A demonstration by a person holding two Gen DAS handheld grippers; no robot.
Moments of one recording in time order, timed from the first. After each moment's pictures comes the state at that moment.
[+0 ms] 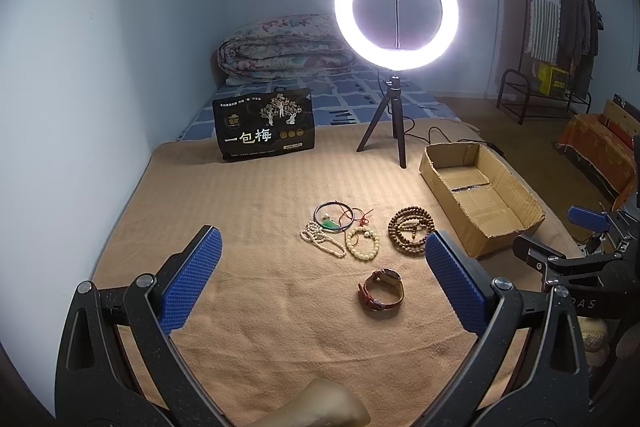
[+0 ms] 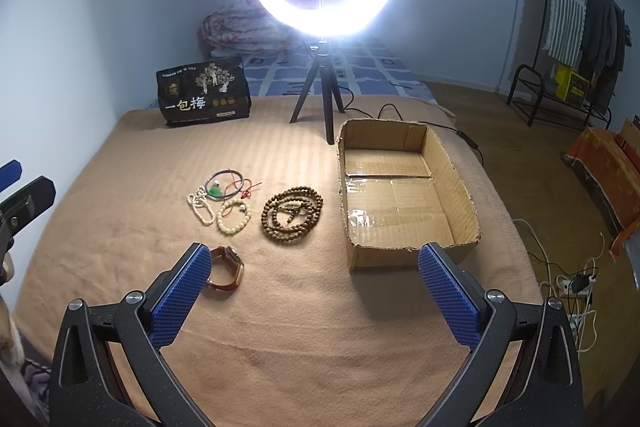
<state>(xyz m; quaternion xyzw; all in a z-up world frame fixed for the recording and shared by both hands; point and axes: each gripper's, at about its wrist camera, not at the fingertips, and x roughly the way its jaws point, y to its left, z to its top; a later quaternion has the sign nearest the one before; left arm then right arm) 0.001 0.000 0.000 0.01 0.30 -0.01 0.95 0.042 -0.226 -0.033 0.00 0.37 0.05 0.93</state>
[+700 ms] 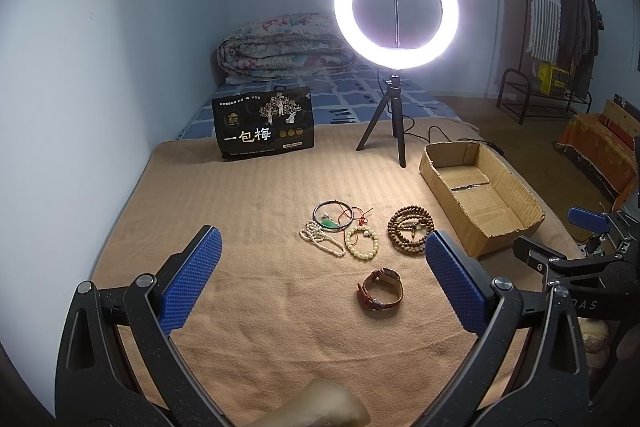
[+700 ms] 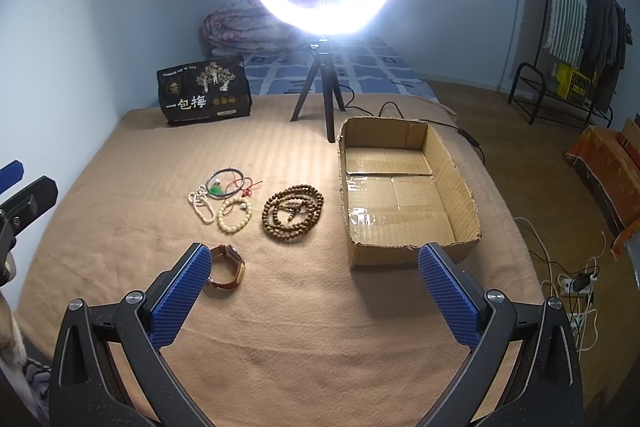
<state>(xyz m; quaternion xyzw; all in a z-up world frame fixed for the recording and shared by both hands) 0.001 0.000 0.000 0.02 0.30 -0.02 0.95 0.042 -0.226 -0.034 0.00 0.37 0.06 0.93</state>
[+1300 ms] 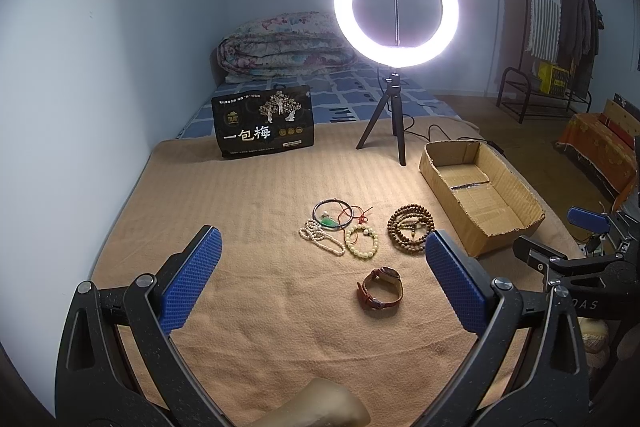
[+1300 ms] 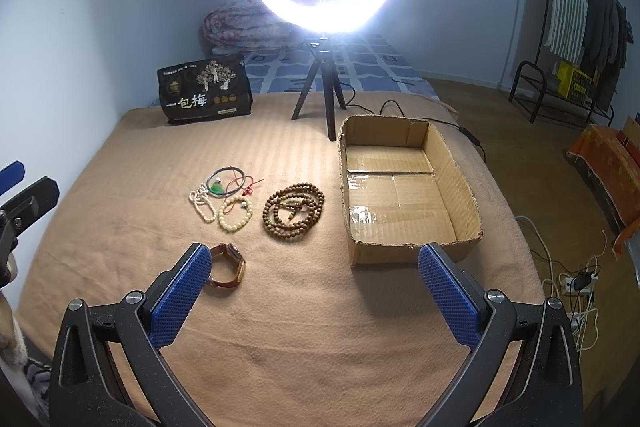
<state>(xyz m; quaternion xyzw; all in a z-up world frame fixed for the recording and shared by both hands) 0.001 0.000 0.000 0.02 0.30 -0.01 0.95 0.041 -0.225 -0.035 0.00 0.37 0.06 0.93</state>
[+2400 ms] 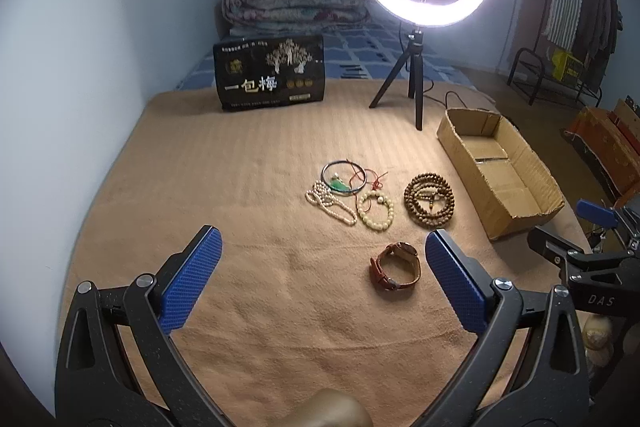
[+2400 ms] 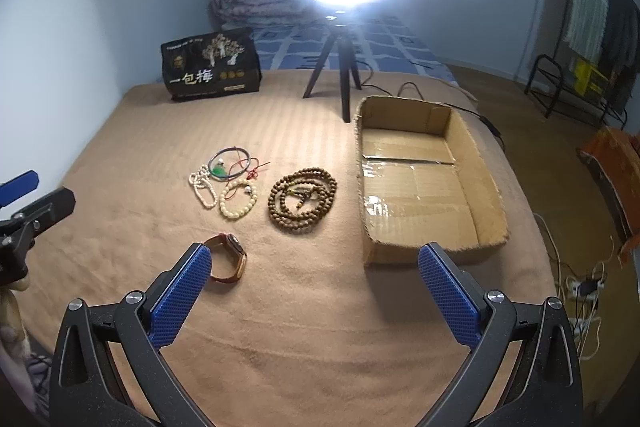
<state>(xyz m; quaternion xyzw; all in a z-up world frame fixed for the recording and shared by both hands) 0.036 0.017 -0.042 -0.01 0.38 -0.01 0.93 0.073 -0.215 -0.053 -0.01 0.41 0.09 0.91</state>
